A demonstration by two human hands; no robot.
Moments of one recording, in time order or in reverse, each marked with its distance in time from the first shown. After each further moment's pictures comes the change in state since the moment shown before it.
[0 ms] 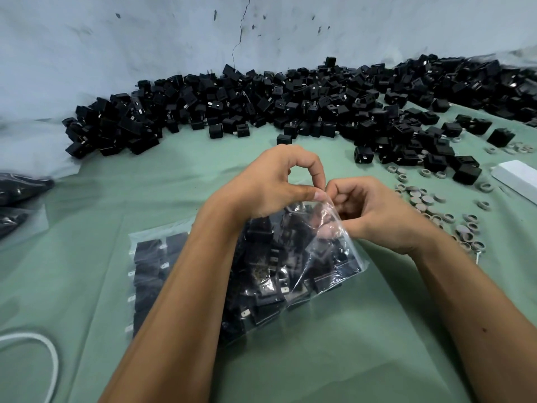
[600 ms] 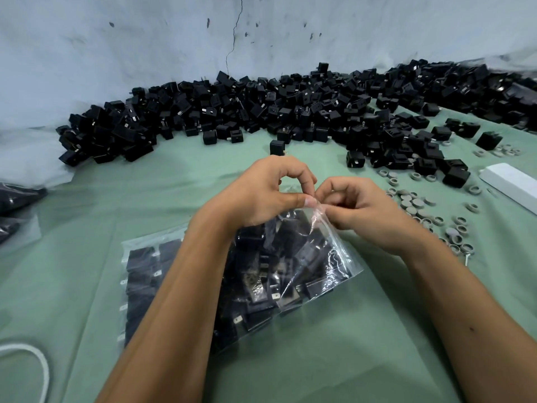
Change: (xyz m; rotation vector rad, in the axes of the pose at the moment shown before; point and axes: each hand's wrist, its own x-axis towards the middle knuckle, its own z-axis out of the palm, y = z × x) left_hand 0.002 -0.007 0.003 0.007 -0.019 0.027; right_hand 0.003 0.004 -0.004 -0.112 0.150 0.092
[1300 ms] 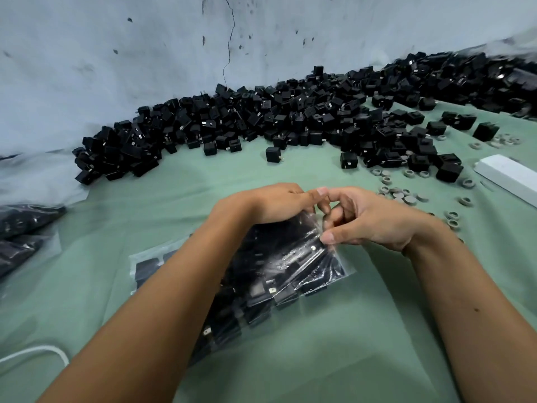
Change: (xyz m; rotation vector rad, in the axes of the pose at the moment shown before) left_hand 0.034 0.015 0.023 0.231 -0.332 -0.401; right_hand -0.006 0.005 -0.031 0.179 -0.332 0.144
